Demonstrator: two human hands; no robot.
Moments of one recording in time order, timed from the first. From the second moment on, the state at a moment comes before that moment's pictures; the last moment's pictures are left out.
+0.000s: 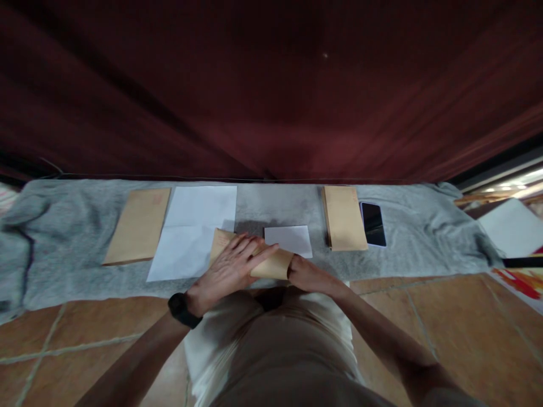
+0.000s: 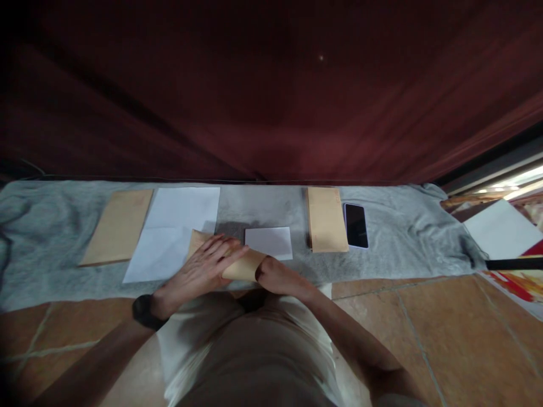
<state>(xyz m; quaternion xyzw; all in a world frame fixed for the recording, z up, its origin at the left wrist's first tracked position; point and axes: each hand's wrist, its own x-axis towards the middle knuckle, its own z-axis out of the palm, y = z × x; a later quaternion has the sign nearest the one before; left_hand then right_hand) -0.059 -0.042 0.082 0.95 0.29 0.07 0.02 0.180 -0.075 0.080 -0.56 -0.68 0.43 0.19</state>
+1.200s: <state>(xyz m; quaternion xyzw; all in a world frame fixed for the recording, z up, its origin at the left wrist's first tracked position) -0.131 -0.024 0.053 0.88 0.46 0.07 -0.02 0.220 -0.061 -0.005 -0.78 -0.59 0.15 0.14</state>
